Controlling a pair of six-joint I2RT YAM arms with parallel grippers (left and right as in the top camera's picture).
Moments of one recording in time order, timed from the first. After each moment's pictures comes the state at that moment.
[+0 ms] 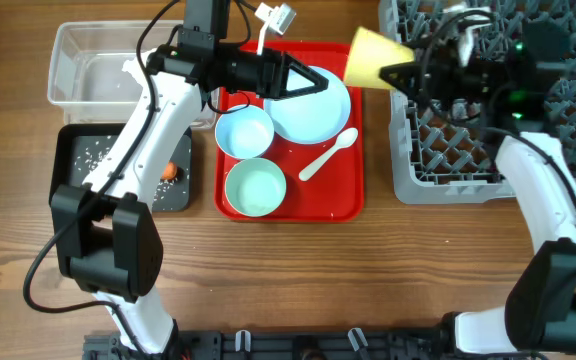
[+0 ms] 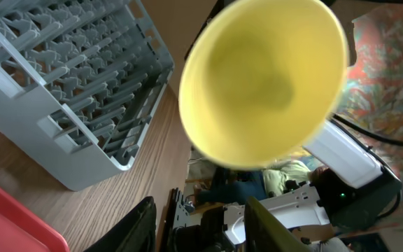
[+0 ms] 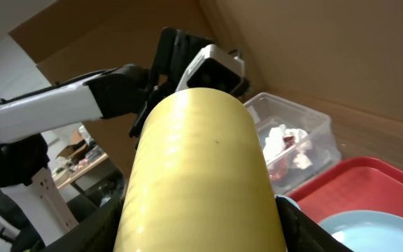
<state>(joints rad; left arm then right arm) -0.27 1.92 1.66 -0.55 1.38 -0.30 -0.10 1.62 1.13 0.45 -1.44 0.50</state>
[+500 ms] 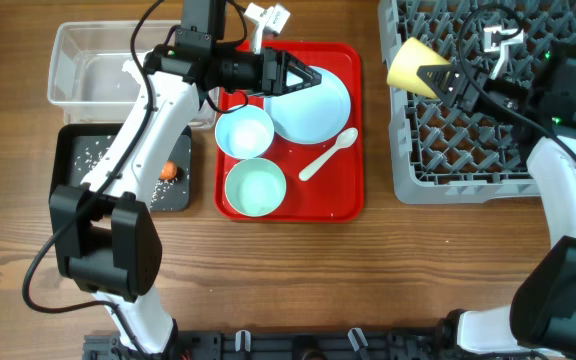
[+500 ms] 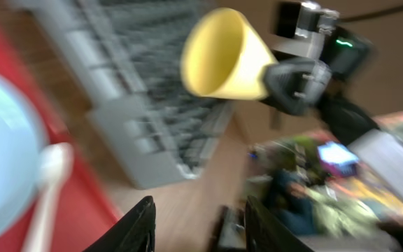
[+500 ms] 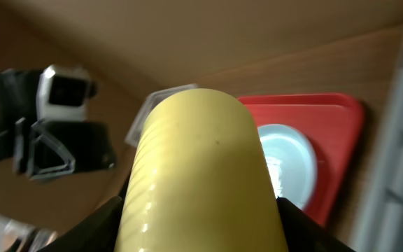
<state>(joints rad) -0.26 1.92 1.66 -0.60 1.09 -0.30 -0.26 1.62 1.14 -0.16 -1.10 0.26</state>
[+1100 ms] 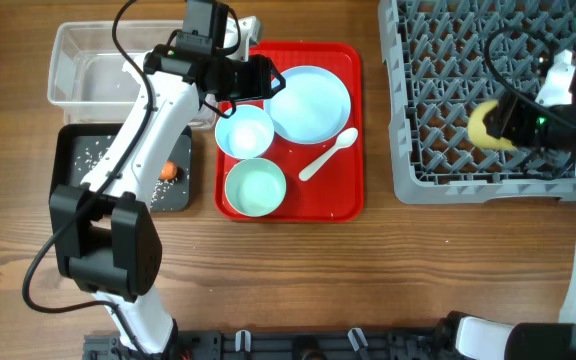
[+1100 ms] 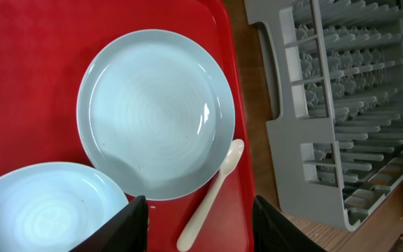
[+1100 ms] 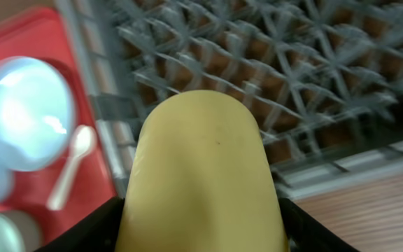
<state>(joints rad) -0.26 1.92 1.66 -0.74 0.49 -0.30 -0.28 1.46 1.49 -1.19 -0.13 0.12</state>
